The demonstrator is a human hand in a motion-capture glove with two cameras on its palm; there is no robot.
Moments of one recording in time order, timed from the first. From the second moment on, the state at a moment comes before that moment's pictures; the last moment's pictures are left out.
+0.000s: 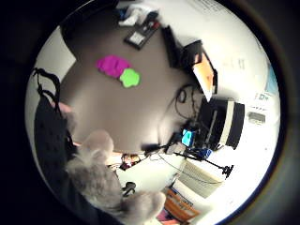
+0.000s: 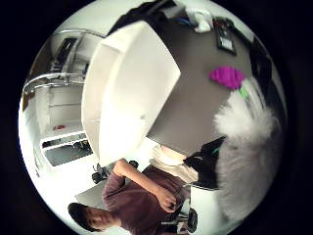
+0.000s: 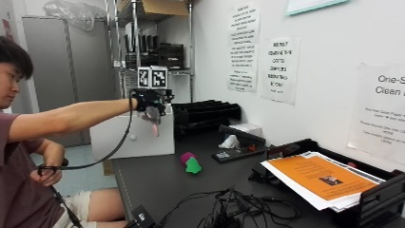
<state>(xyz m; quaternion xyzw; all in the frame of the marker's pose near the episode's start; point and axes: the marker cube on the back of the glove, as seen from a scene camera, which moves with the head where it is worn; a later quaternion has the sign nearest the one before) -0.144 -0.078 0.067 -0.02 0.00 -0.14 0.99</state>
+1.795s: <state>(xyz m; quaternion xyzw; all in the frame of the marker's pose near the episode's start) -0.248 -0.144 -0.010 0.02 -0.02 -0.21 0.98</state>
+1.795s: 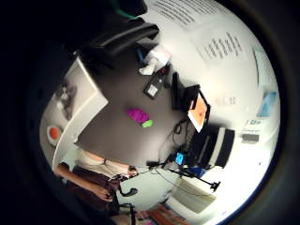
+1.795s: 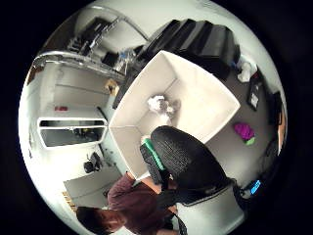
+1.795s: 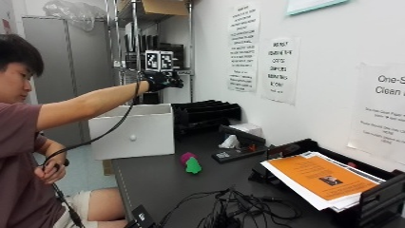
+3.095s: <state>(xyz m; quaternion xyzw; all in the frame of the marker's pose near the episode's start) -0.097 -0.190 0.282 -0.07 -0.03 -0.06 1.00</state>
